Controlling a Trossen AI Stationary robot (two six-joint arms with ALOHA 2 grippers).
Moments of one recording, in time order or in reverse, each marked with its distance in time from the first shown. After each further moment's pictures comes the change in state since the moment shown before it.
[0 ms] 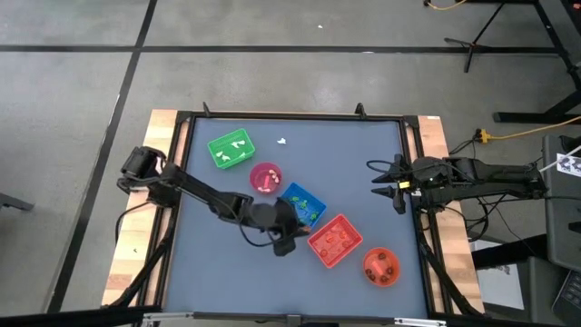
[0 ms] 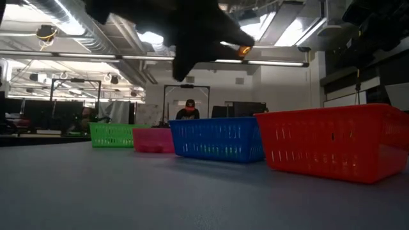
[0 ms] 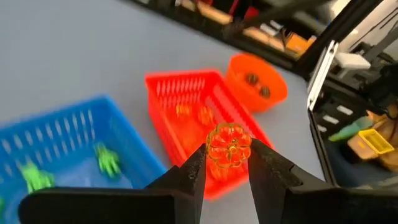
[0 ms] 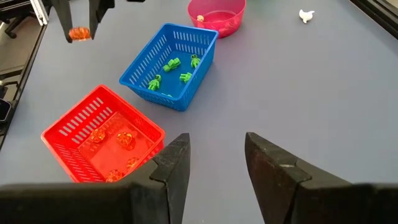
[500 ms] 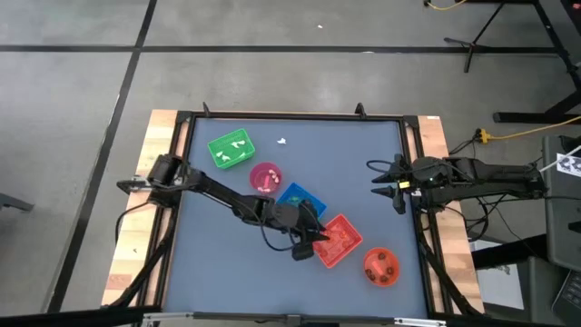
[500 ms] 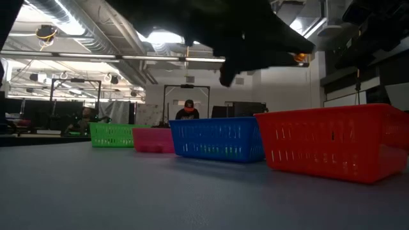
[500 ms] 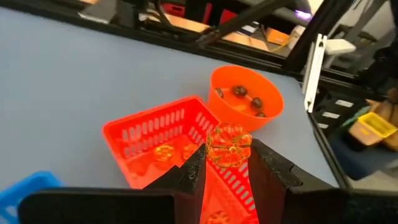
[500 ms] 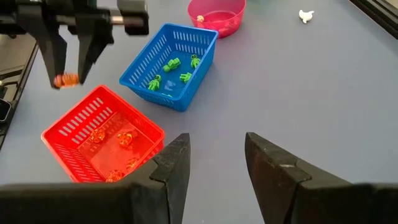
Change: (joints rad) left arm 0.049 0.224 0.221 0.065 0.110 0.190; right arm 0.000 0.000 0.000 0.000 0.000 0.000
